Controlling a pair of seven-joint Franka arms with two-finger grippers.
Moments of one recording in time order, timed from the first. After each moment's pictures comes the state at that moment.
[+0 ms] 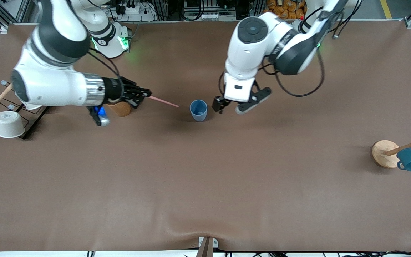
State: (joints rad) left arm -0.25 0.29 -0.51 -1.64 0.14 1.98 -1.39; right arm 0.29 0.14 0.04 -1.80 0.73 1.71 1.06
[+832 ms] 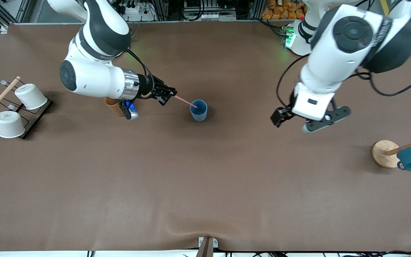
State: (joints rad) left arm 0.03 0.23 -0.51 -1.52 0.14 1.77 -0.84; right arm 0.44 0.15 0.04 -1.87 0.74 1.92 1.15
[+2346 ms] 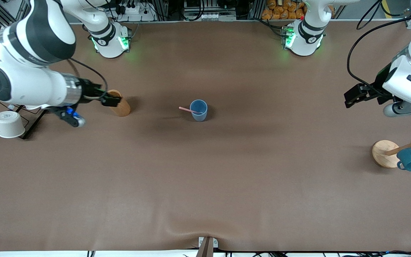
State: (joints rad) left arm -0.04 0.09 -0.12 -1.47 0.04 1.54 -0.24; right arm 0.18 0.13 0.01 -1.68 0.24 1.45 0.65
